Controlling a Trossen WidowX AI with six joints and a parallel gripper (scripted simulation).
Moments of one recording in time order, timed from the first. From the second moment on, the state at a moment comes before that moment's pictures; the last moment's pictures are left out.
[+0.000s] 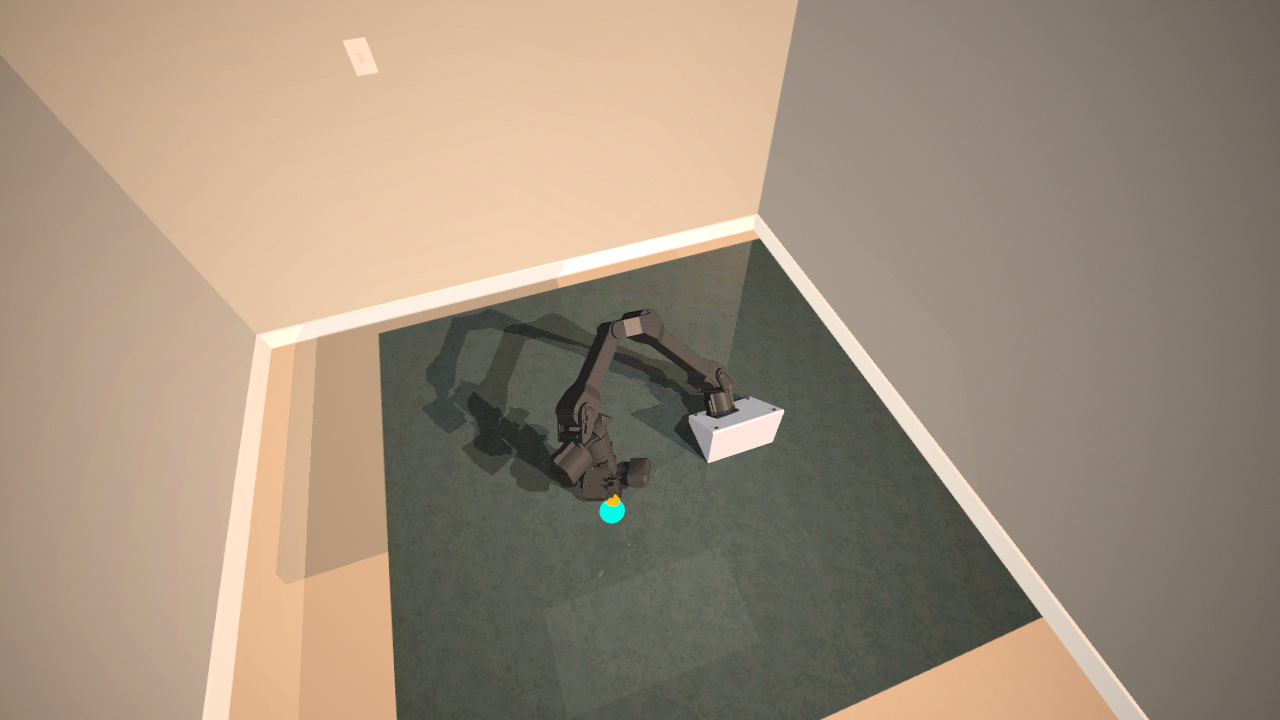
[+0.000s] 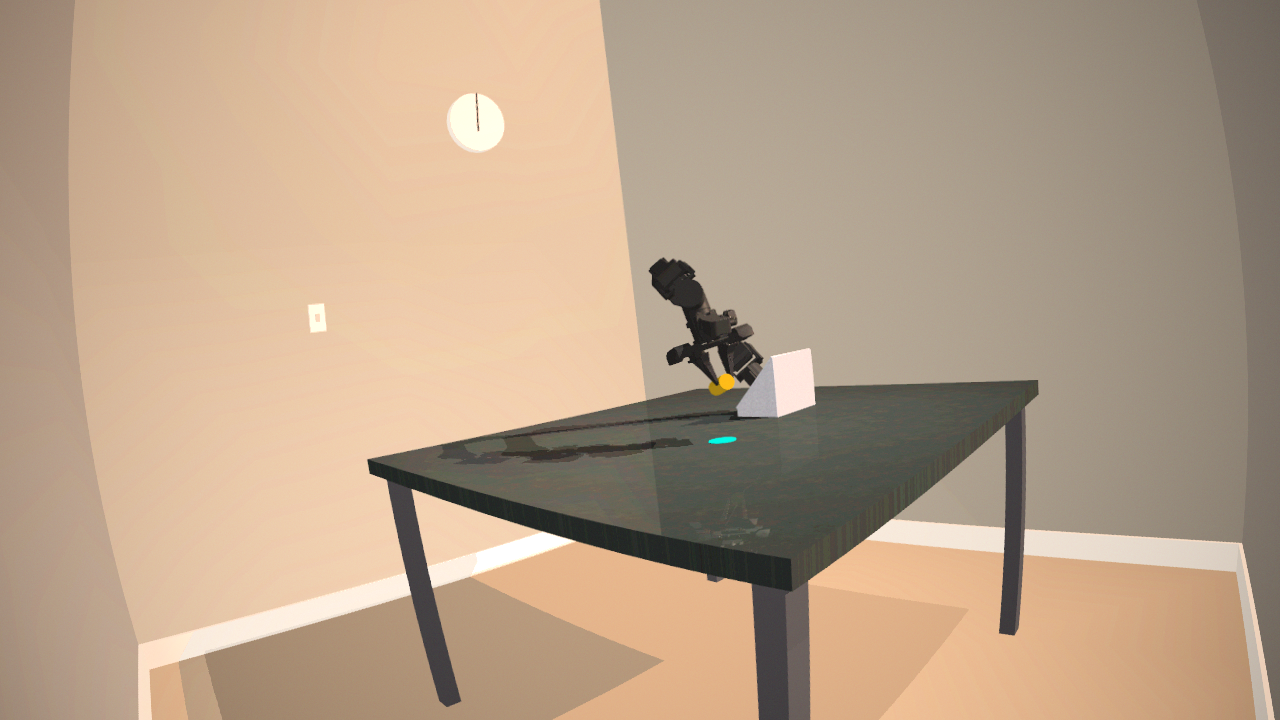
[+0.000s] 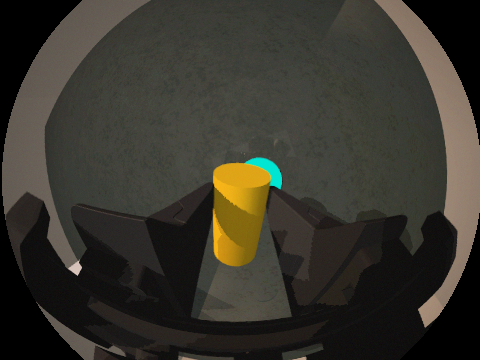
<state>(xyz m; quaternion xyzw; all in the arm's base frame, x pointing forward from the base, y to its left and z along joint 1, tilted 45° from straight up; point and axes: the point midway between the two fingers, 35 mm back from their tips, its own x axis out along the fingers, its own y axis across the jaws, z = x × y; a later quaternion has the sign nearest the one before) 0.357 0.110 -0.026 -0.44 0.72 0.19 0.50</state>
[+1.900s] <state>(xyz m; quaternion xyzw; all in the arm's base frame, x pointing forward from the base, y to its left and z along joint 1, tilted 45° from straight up) 0.359 0.104 -0.040 -0.34 0.64 0.30 0.62</state>
